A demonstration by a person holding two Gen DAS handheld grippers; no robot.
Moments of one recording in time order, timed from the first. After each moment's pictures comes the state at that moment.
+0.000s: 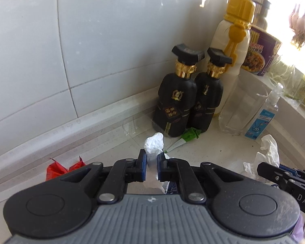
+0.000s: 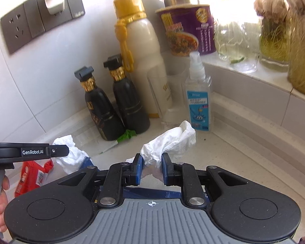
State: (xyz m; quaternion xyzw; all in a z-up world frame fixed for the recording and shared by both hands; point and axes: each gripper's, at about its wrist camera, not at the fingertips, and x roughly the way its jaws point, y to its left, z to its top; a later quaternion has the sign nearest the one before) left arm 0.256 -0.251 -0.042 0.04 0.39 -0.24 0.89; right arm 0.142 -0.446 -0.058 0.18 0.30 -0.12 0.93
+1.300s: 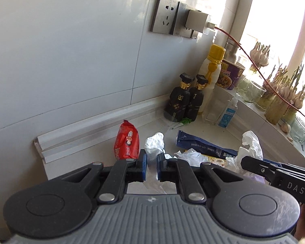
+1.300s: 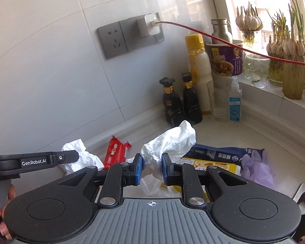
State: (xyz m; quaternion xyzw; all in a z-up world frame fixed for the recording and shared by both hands) left arm 0.134 -0.096 0.037 0.00 0.35 -0.26 0.90; right arm 0.027 -0.300 0.024 0.17 0.27 -0.07 0.94
